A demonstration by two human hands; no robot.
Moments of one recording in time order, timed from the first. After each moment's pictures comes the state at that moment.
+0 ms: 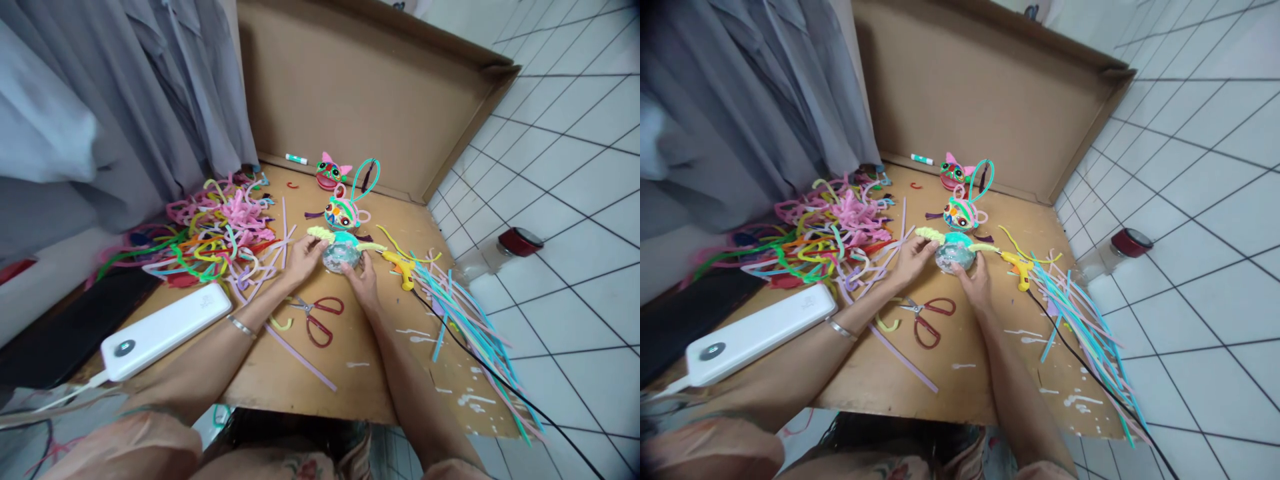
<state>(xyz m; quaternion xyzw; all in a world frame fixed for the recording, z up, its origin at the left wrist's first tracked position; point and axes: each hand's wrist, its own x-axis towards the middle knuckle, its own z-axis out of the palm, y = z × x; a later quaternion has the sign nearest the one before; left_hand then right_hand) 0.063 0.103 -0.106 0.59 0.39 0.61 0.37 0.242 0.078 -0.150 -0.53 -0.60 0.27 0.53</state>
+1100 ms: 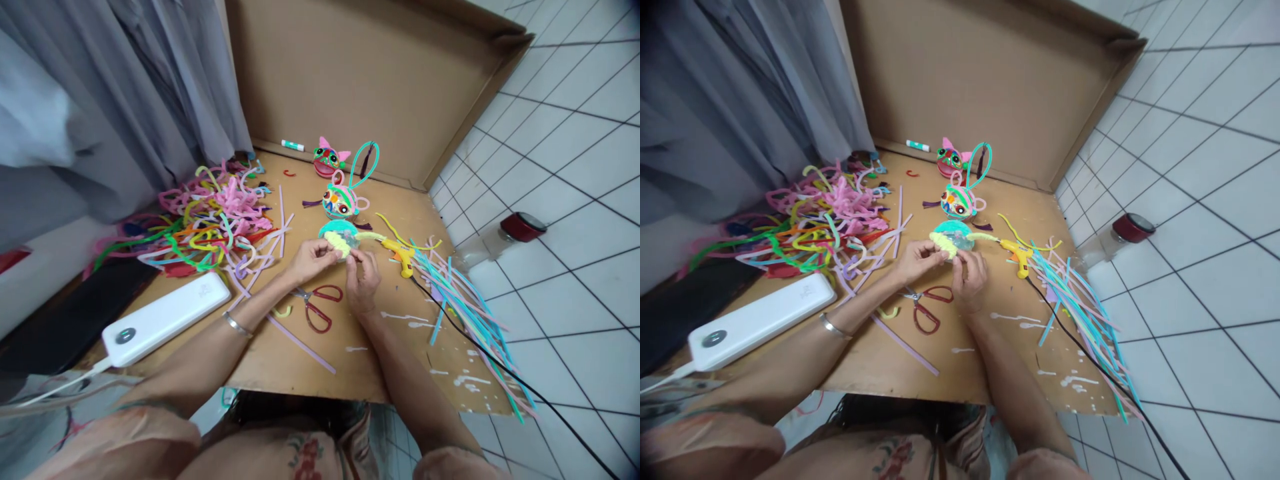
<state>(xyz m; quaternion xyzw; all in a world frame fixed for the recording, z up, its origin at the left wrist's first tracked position) 0.069 0.068 -0.091 0.66 0.37 0.47 0.46 0.212 0.028 -0.107 -0.48 -0.65 0.01 0.59</state>
